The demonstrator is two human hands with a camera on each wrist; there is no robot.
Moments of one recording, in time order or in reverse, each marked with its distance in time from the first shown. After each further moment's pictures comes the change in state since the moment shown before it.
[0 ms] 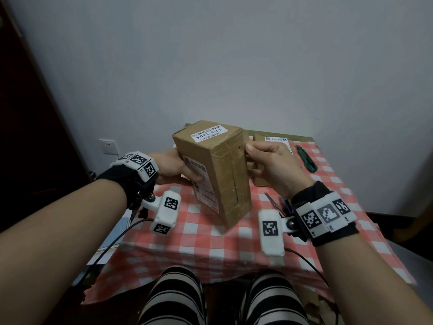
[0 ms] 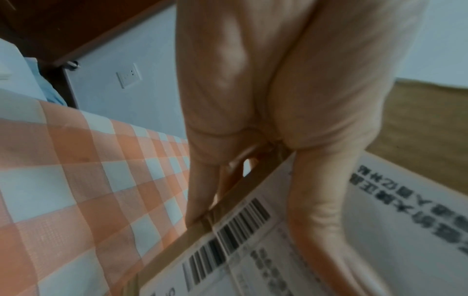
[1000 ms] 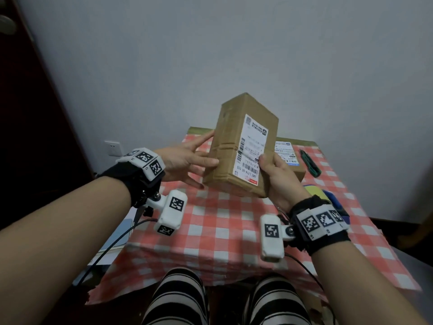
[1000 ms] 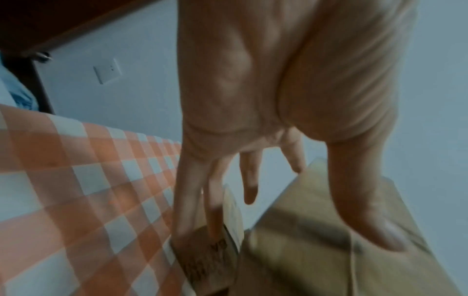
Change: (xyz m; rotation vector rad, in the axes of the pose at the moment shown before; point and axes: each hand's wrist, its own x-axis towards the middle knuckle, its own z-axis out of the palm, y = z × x) left_hand -0.014 0.025 0.004 -0.085 -0.046 0.019; right_hand 0.010 0.037 -0.007 0.248 0.199 0.126
